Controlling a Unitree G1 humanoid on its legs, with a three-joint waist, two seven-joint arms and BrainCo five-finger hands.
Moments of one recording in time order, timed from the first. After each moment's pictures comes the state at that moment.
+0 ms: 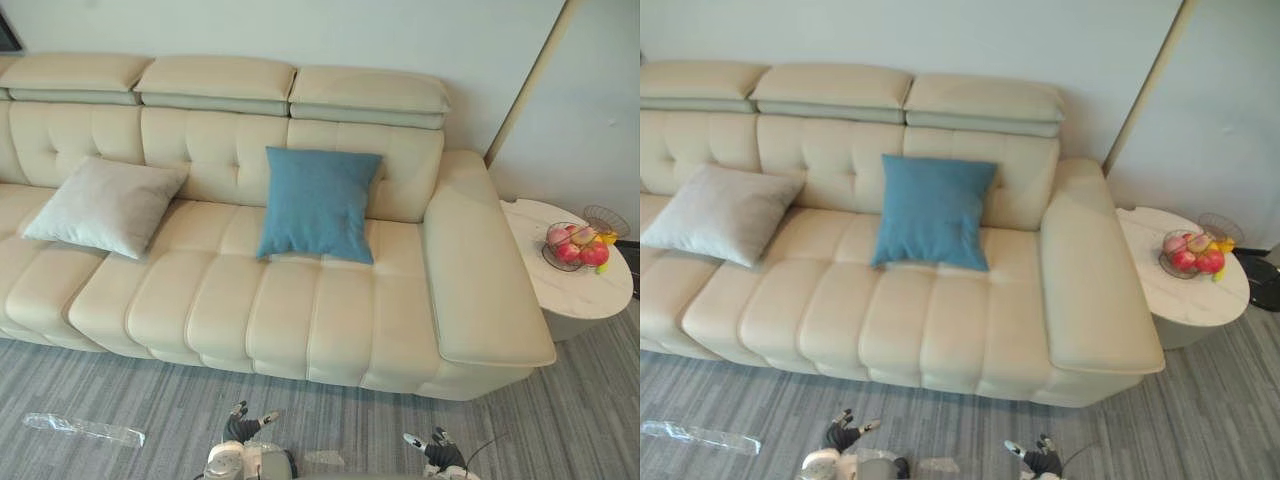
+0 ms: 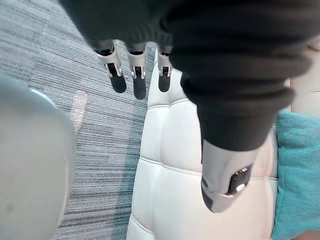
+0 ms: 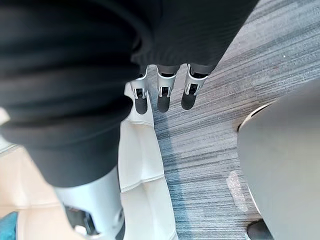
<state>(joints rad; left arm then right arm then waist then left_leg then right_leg) 0.05 0.07 -0.02 1.05 -0.07 -0.18 0.10 0.10 -0.04 -0.20 1.08 0.16 -0.17 -0.06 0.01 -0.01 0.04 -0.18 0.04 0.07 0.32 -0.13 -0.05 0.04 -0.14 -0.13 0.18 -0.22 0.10</state>
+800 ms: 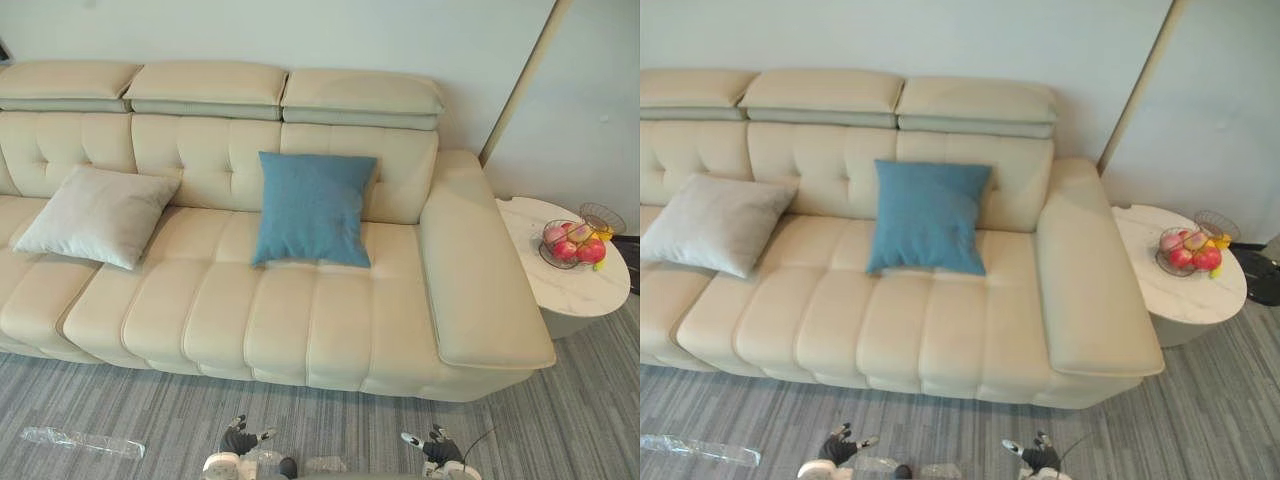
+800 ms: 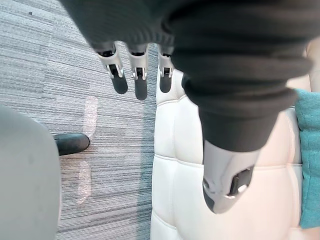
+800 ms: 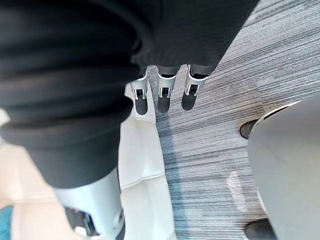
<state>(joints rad) 0.04 0.10 -0.02 1.12 0.01 -0.16 0.08 0.06 -0.05 -0.19 1.09 0.09 -0.15 -0.06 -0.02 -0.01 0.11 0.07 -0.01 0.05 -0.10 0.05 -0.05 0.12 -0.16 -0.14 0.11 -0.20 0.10</state>
